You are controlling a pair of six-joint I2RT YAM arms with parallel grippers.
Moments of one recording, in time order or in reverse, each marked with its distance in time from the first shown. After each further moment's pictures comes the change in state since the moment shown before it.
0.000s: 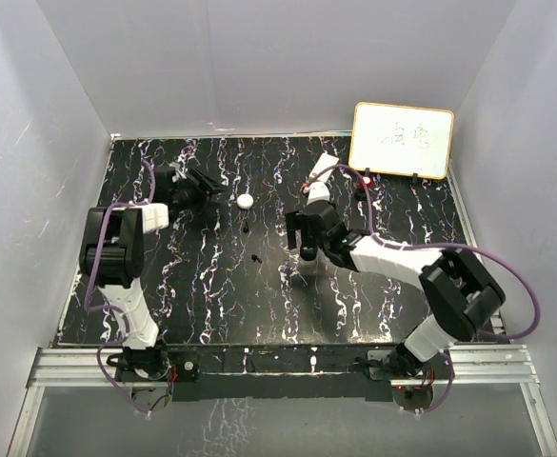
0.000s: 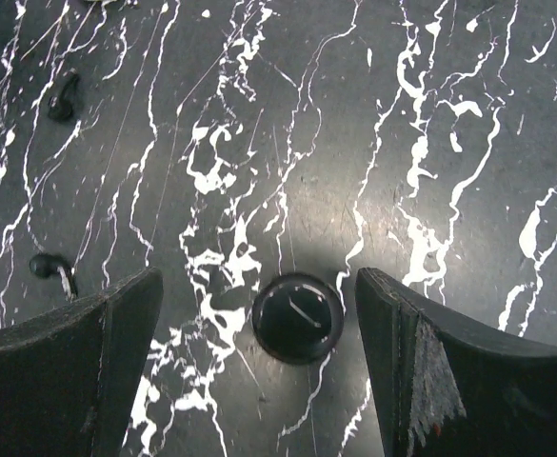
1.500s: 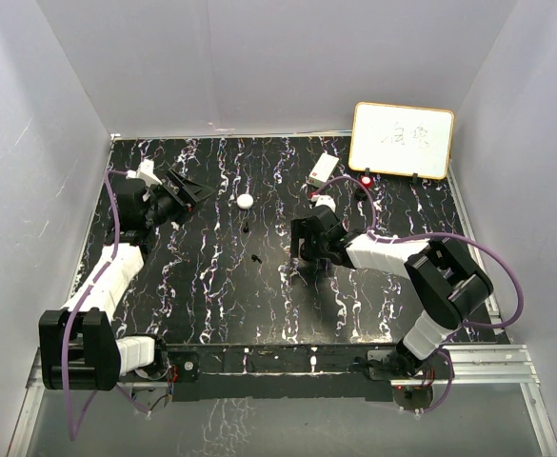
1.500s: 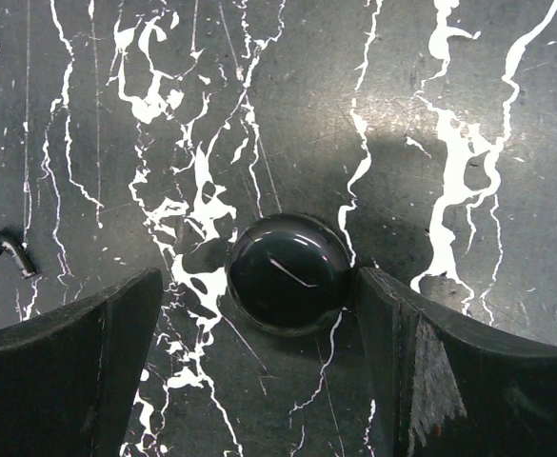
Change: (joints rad) left arm 0.034 -0.757 -0.291 -0.211 -0.035 0.135; right arm -0.048 0.119 0.017 -0.110 -0.095 0.211
